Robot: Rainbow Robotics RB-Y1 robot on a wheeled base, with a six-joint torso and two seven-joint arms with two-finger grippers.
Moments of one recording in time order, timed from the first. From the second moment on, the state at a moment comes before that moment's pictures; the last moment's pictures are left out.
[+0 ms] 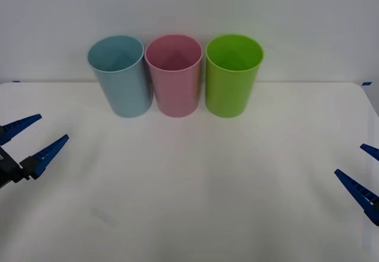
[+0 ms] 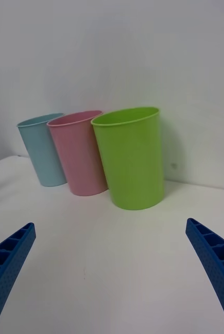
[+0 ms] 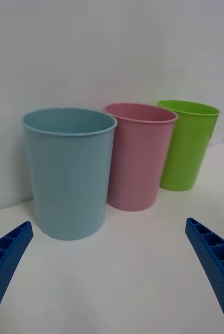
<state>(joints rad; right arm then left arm) 0.35 -0.40 -0.52 -1.66 0.96 -1.22 0.00 0.22 0.71 0.23 -1.55 -0.75 -0.90 -0.11</state>
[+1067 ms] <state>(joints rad) 0.35 -0.40 -0.52 -1.66 0.96 -1.22 0.00 0.36 0.71 0.42 -1.50 -0.76 -1.09 -0.15</state>
